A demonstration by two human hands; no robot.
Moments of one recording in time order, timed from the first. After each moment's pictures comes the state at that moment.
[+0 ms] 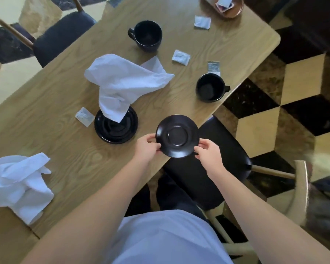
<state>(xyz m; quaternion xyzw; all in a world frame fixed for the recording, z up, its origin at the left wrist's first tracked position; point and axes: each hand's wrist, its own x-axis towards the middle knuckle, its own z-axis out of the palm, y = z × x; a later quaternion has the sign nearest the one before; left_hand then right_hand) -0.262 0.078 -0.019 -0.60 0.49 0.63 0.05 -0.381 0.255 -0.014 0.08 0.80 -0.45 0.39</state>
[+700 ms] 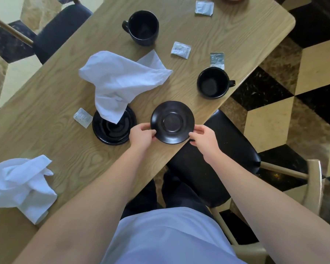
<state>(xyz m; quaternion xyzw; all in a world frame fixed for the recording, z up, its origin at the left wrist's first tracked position) -0.292 0.048 -0.038 -0.64 0.49 0.59 -0.01 -0.421 0.219 -0.047 0.09 0.76 -0.46 0.45</state>
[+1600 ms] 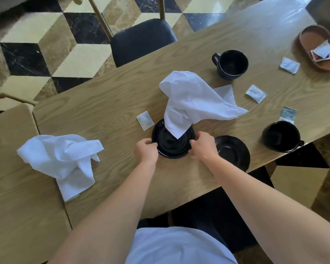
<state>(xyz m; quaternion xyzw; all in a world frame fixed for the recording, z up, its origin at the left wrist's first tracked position) -0.179 -0.046 -0.032 -0.78 0.37 0.49 -0.12 -0.350 0.023 -0.017 -0.24 0.85 -0.16 0.45</state>
